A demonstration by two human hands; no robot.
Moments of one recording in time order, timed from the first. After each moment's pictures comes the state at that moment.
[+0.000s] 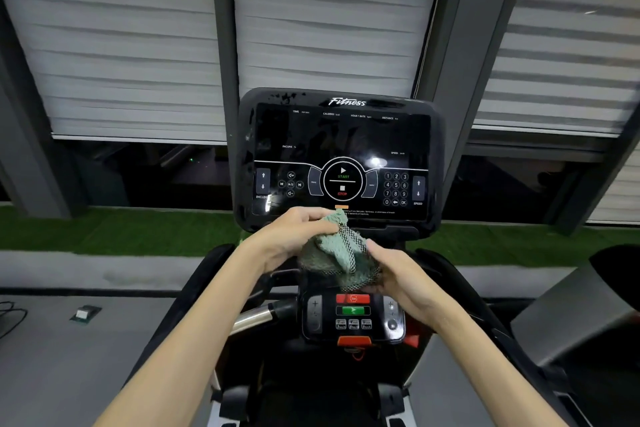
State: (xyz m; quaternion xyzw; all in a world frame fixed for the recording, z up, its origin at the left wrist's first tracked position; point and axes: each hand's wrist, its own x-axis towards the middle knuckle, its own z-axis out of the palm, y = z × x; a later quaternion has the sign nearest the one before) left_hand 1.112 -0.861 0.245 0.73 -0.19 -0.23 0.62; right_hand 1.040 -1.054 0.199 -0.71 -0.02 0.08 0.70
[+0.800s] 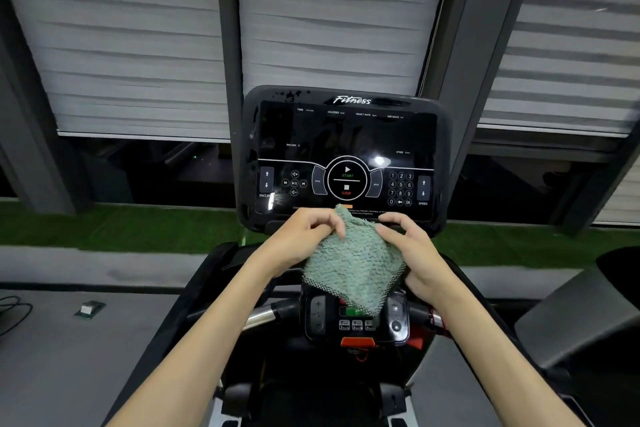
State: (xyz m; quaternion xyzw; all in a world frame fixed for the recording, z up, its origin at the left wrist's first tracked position) left_hand 1.113 -0.863 0.231 0.78 -0.27 -0.10 0.55; right_hand 1.061 -1.061 0.215 -0.68 0.05 -0.06 0.73
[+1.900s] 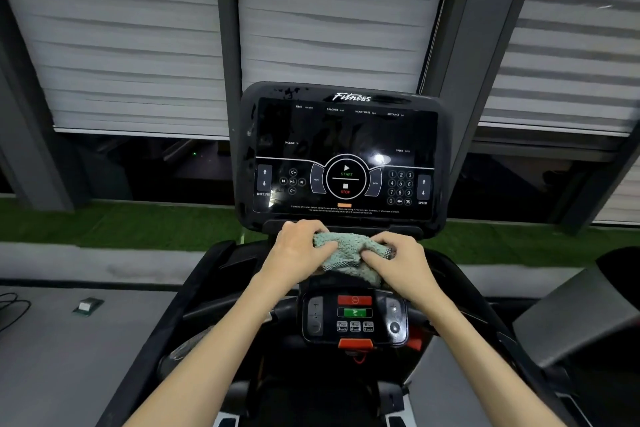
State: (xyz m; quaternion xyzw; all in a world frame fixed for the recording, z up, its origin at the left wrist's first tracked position) left_hand 1.124 -0.876 0.195 0.91 -0.18 0.03 0.37; right_hand 1.070 -1.062 0.189 -0.90 0.03 -0.17 0.40
